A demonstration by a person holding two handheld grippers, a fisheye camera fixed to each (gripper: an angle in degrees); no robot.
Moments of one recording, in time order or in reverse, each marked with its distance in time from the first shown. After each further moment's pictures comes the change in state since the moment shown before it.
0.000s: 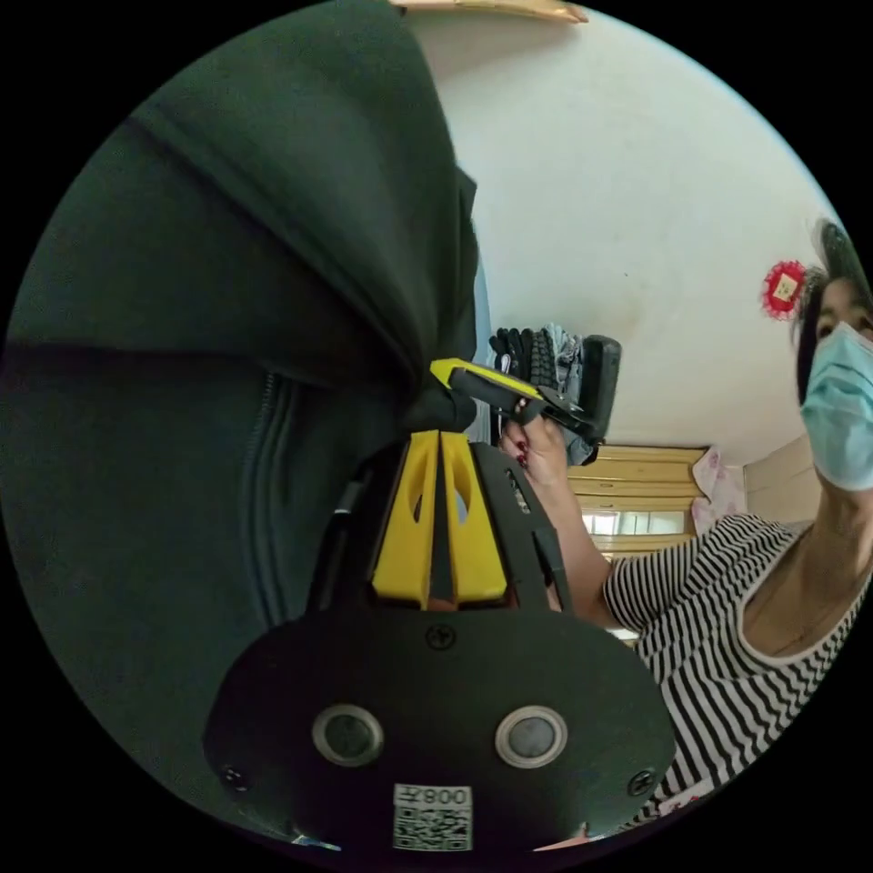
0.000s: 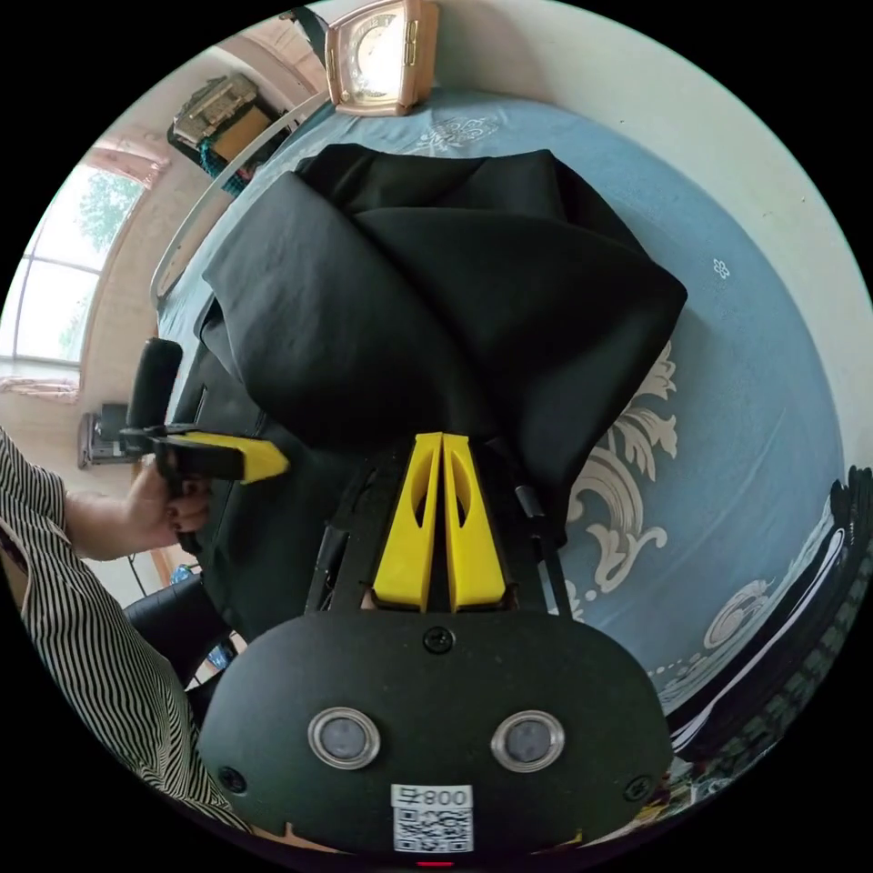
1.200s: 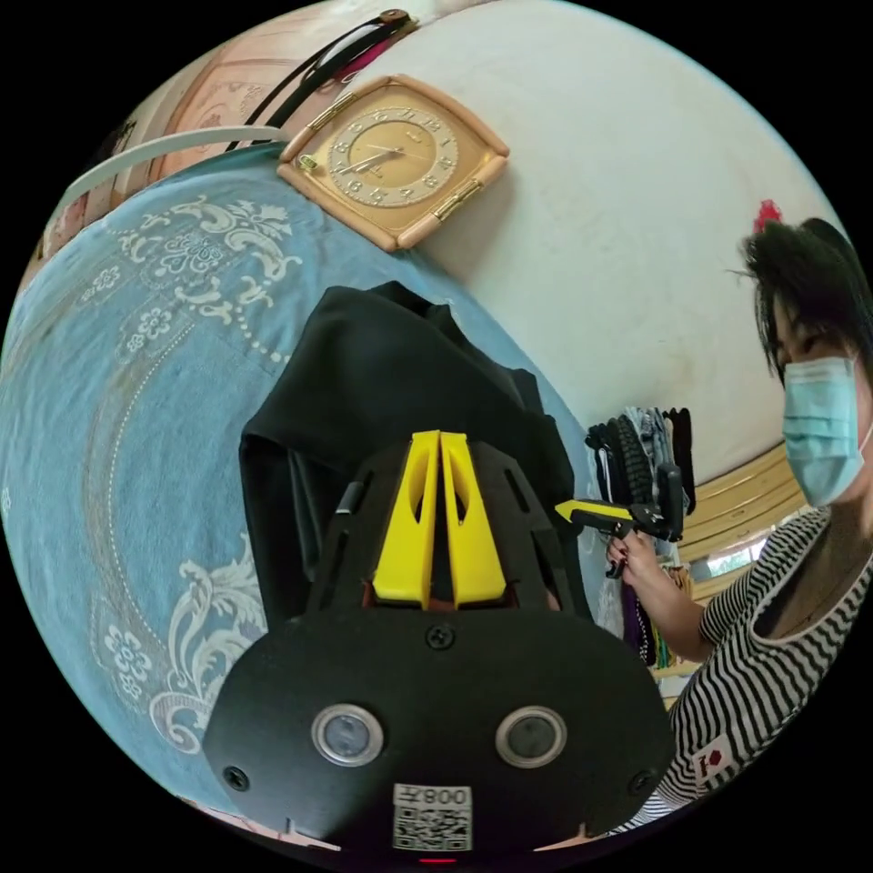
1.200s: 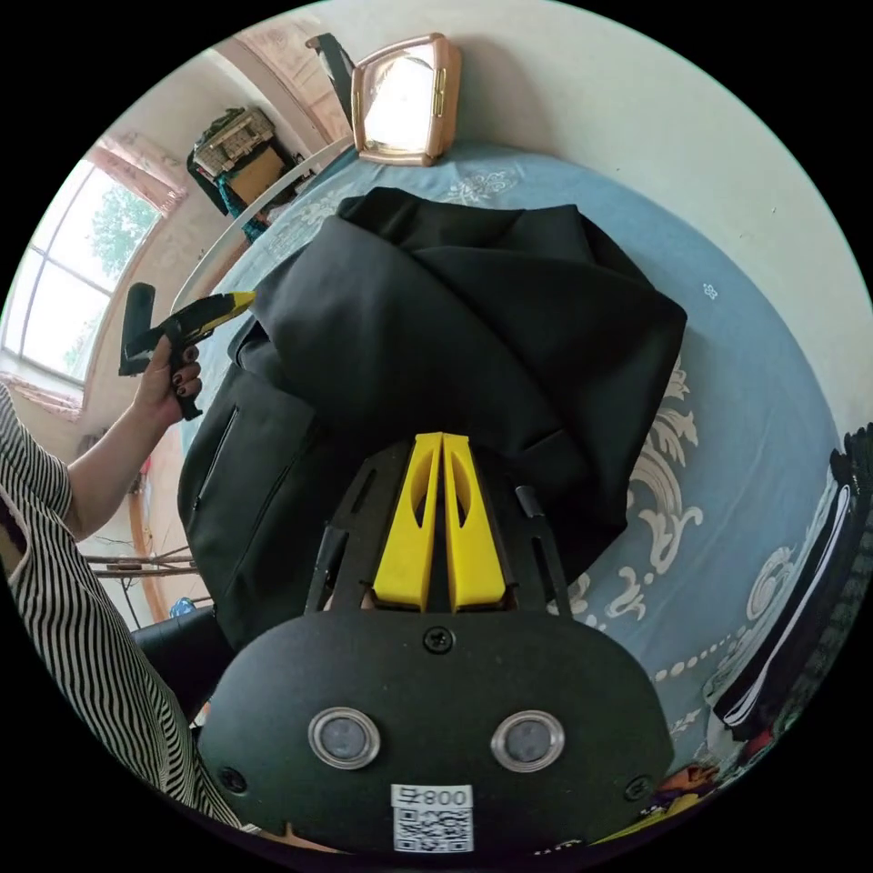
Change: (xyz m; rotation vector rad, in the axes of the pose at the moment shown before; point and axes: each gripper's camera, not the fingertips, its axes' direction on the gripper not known) left arm 0.034 0.071 -0.227 0.359 -0.476 0.240; right arm -0.170 0.117 0.099 0.176 -0.001 0.024
